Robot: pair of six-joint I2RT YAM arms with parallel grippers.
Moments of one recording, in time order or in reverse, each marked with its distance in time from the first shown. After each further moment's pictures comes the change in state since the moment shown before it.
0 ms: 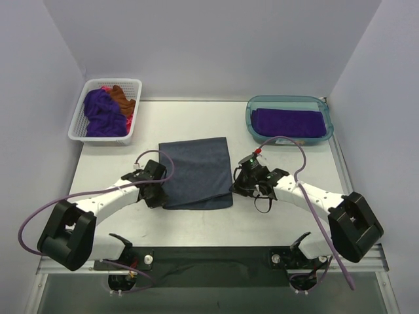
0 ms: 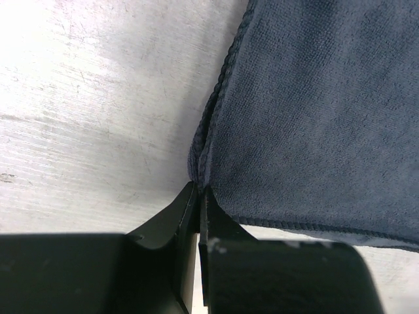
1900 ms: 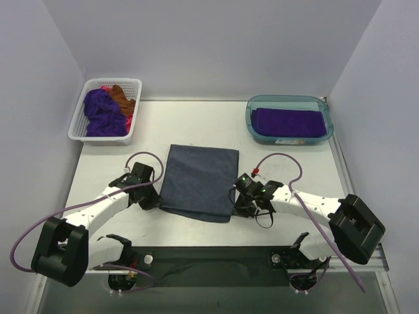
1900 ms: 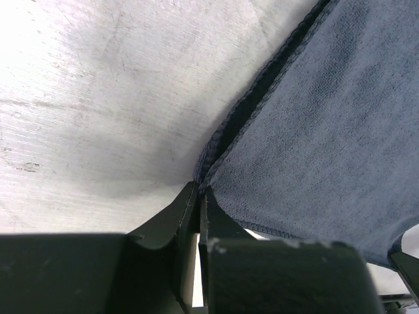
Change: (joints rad) left arm 0.125 -0.133 -0.083 0.013 0.111 0.019; right arm 0.154 -0.038 -0.100 -0.157 0.009 0.158
